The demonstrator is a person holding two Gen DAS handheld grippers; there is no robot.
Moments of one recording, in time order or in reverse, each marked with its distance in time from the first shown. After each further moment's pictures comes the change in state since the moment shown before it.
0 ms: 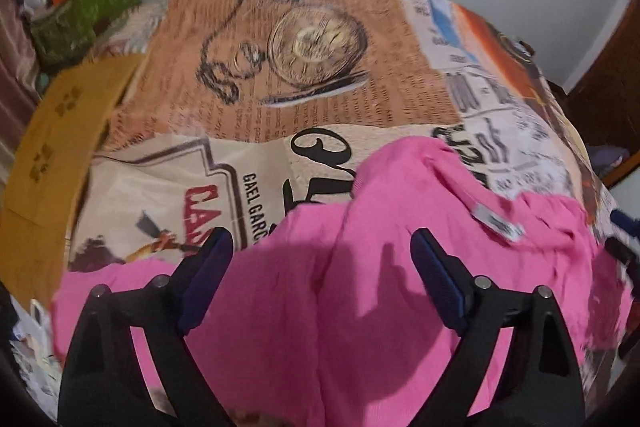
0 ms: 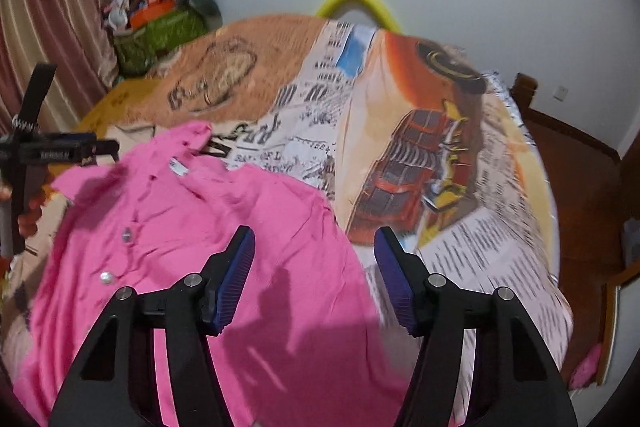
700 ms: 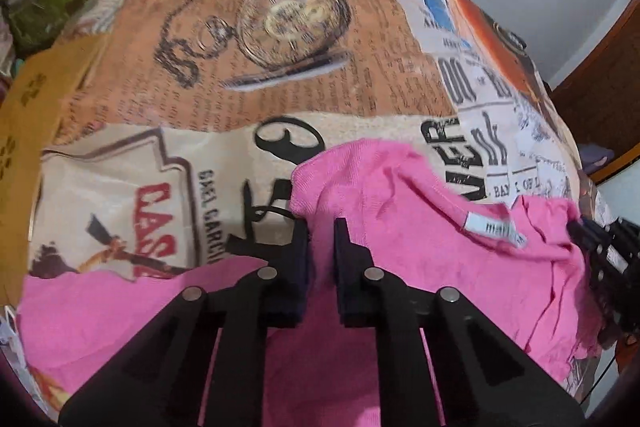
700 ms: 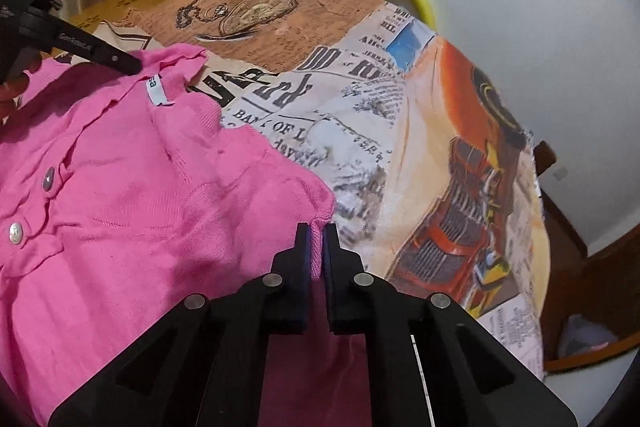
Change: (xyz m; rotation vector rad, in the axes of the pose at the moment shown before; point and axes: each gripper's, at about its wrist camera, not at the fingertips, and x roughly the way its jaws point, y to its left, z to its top) left arm 0.019 -0.008 0.006 0.000 0.036 -0.082; right arm 0.058 0.025 0.014 -0.347 0.055 -0.164
